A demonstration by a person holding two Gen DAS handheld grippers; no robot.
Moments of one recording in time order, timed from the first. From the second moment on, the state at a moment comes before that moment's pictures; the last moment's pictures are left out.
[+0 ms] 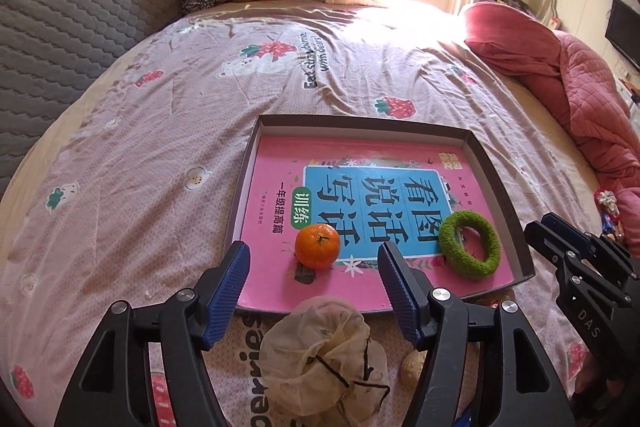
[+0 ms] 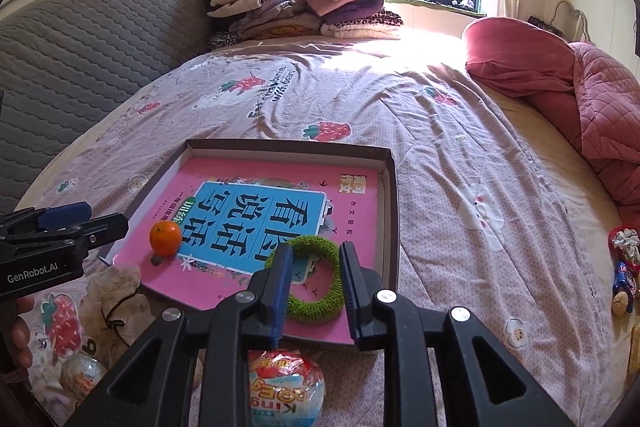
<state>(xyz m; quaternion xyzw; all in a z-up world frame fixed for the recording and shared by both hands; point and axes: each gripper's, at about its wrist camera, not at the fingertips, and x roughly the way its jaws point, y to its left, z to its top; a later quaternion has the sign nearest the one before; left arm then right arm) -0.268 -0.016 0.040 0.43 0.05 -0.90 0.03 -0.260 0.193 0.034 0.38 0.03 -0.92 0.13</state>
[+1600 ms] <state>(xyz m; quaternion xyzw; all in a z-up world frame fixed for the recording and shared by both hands) -0.137 -0.018 0.064 0.35 0.06 -0.93 0.04 -0.148 0.212 0.069 0.30 0.00 -0.94 0.17</state>
